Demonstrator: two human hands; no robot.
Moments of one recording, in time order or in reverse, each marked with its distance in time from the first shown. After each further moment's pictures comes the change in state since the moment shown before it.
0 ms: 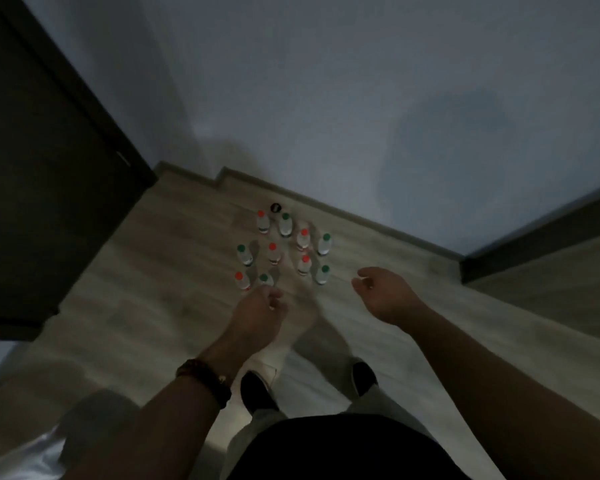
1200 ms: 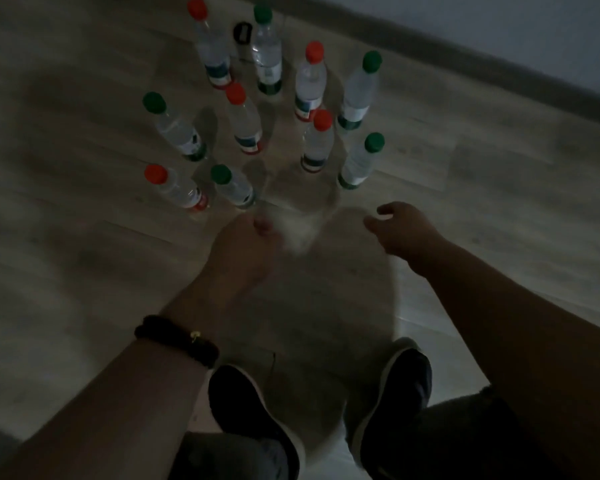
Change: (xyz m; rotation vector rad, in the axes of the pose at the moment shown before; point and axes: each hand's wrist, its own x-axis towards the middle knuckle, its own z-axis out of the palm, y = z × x) left_hand 0.376 -0.306 0.281 -0.047 -0.100 -0.131; right_hand 0.422 0.234 0.392 0.317 0.029 0.379
